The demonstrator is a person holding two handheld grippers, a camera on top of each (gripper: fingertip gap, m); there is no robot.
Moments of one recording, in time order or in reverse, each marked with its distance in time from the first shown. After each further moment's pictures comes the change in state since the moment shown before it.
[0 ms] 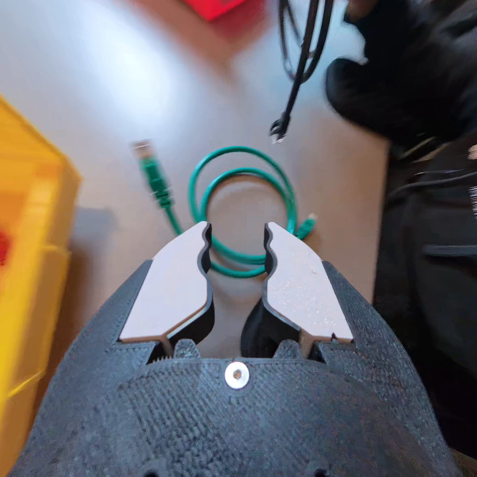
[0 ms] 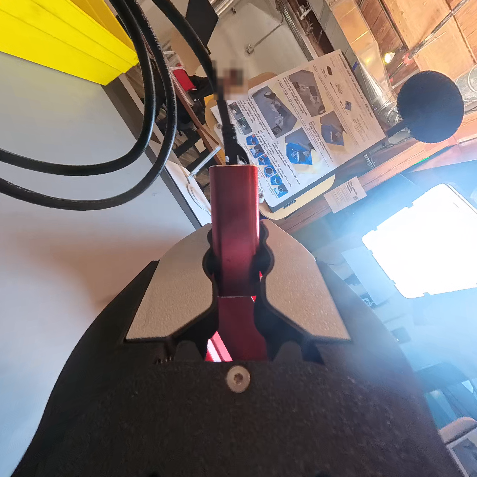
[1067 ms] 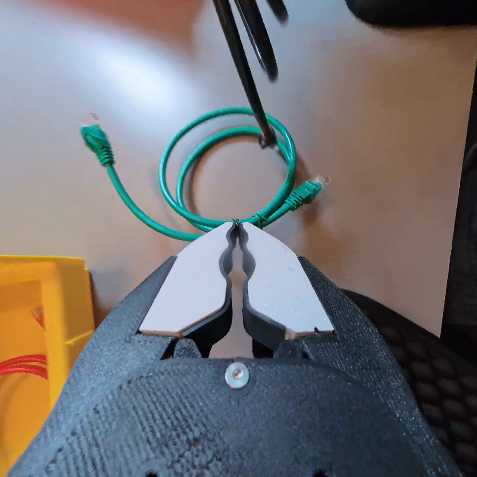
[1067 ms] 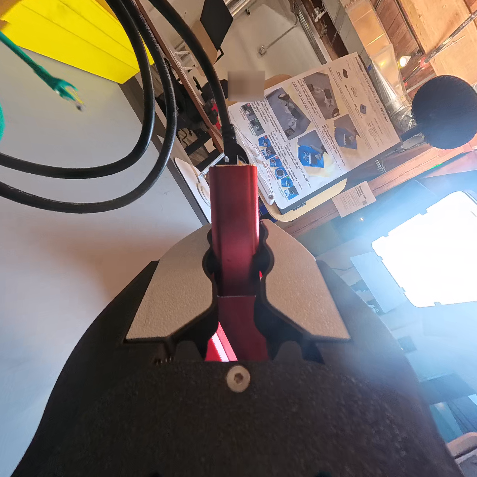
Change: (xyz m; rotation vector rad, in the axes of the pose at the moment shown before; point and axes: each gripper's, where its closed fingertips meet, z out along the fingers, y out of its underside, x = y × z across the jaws) left arm 0.013 -0.012 0.046 -0.206 -0.134 0.355; right arm -0.011 0.000 0.000 0.003 -0.042 -0.018
